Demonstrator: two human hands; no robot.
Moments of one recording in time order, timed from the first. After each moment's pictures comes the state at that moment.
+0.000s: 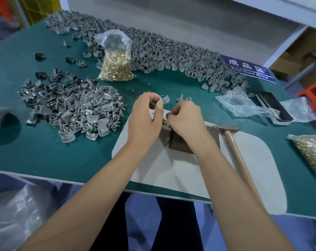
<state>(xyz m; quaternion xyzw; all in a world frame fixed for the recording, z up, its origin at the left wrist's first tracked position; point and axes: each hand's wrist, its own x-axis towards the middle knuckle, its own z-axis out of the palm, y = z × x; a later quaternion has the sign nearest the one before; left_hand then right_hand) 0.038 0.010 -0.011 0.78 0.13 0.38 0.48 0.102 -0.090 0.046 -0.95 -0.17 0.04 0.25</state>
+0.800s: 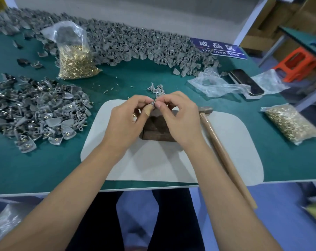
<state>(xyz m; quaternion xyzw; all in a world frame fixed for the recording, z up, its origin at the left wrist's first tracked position) 0.036 -0.012 -0.013 0.80 0.00 0.32 0.51 0.089 -0.163 0.028 -0.83 -0.28 -0.12 0.47</state>
